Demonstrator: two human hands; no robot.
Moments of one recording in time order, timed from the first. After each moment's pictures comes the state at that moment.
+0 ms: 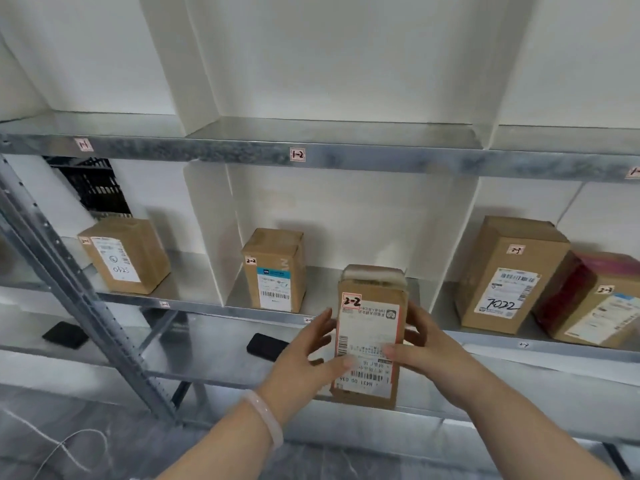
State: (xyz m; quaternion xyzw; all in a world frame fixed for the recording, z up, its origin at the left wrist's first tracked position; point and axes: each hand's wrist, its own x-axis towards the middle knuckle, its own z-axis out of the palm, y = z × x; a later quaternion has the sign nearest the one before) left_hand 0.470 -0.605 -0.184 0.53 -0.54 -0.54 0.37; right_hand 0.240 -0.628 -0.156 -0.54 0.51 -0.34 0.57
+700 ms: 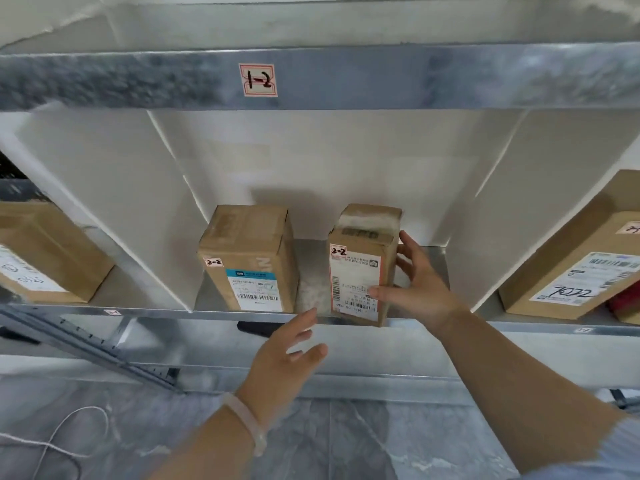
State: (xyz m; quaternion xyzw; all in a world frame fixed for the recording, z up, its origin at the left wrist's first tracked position) left_hand 0.509 -0.716 -0.259 0.61 -0.53 -0.50 0.31; right_hand 0.272 -0.802 -0.228 -0.51 0.57 -0.39 0.51
